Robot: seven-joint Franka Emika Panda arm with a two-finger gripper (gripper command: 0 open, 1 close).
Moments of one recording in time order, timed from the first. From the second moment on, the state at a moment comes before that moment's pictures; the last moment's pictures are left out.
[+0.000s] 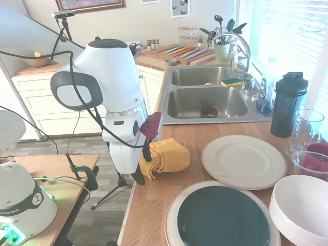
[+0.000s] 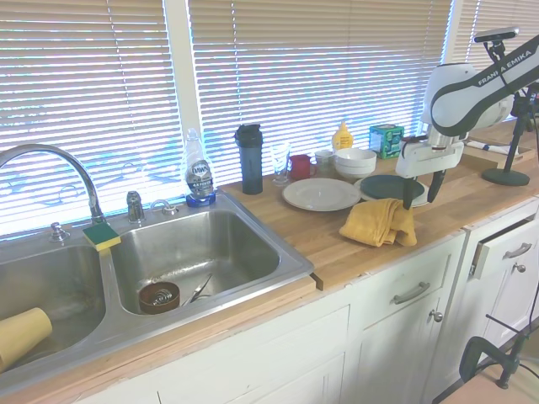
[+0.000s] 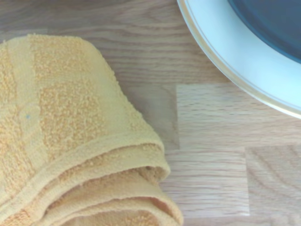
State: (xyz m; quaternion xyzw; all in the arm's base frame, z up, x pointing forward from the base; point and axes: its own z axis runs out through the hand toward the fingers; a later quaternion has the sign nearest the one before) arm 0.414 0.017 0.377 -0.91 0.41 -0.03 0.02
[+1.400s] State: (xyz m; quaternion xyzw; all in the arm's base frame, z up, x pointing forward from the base) arm 0.457 0.060 0.331 -0.91 0.40 0.04 0.11
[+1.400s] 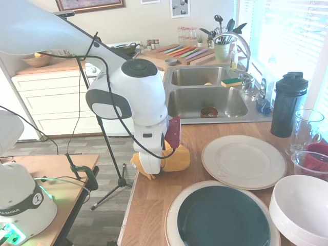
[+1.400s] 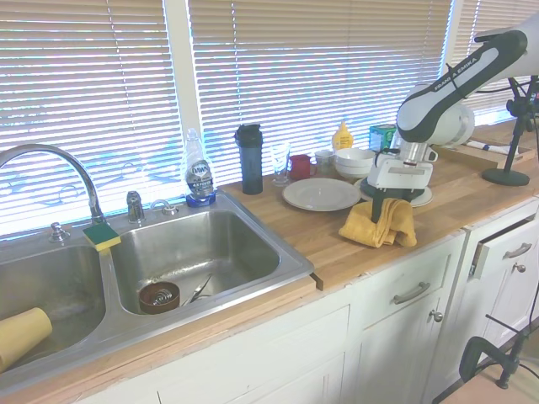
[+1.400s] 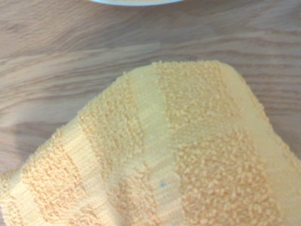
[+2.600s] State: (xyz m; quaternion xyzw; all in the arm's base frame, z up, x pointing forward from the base) arm 0.456 0.070 0.335 -0.92 0.39 0.01 0.11
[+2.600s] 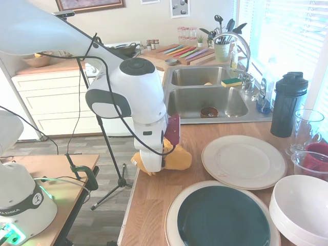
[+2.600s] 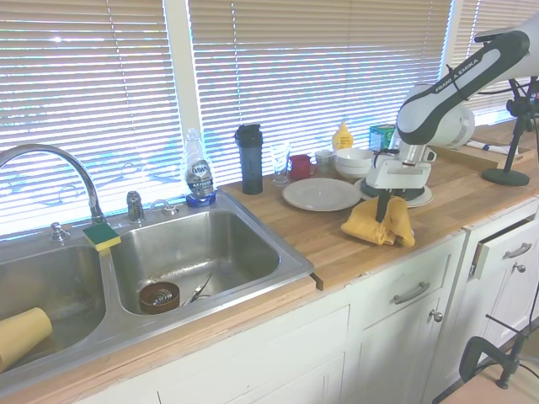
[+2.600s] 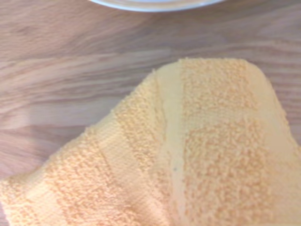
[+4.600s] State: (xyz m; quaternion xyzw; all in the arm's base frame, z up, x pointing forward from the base) arm 0.661 0.129 0.402 -0.88 0.45 -0.10 0.08
